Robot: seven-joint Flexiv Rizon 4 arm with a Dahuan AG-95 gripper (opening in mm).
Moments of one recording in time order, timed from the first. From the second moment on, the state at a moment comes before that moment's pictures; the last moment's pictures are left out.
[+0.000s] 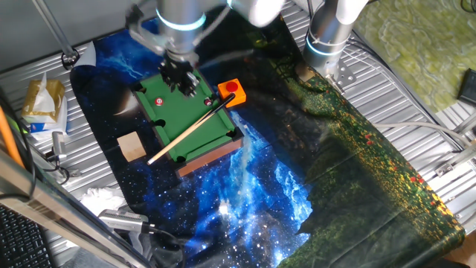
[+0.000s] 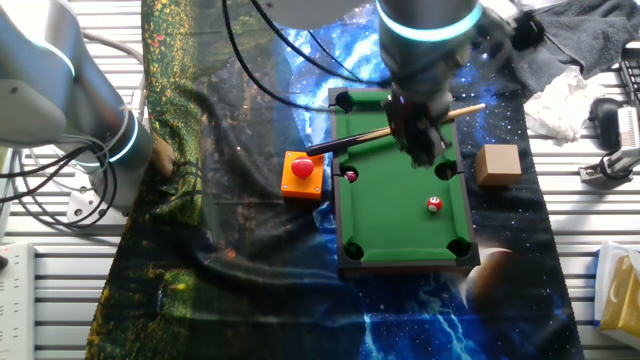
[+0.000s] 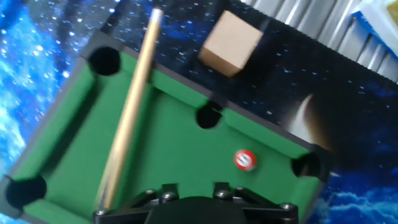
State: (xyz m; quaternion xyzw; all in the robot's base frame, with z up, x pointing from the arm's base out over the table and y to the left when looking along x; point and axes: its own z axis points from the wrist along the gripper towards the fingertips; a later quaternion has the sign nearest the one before) arm 0.507 -0.058 0.163 -0.26 0.96 -0.02 0.05
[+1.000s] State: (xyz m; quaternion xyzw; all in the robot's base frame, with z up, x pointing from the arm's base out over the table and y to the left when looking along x) arm 0.505 -0.078 0.166 -0.23 0.97 -0.01 0.05
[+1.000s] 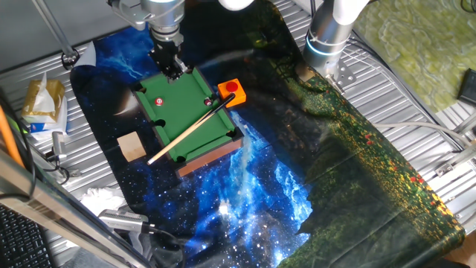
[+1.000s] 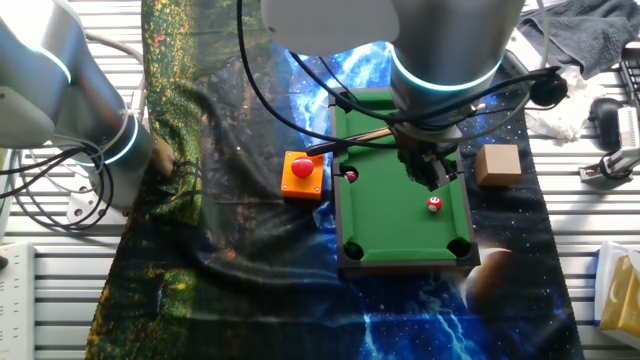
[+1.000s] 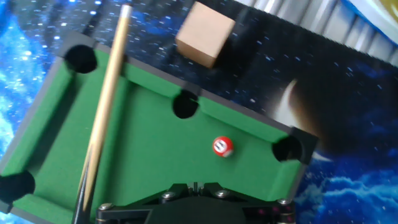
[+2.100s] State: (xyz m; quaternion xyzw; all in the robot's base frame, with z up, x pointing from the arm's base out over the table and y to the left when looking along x) arm 0.506 -0.077 0.166 -0.24 0.97 -0.01 0.05
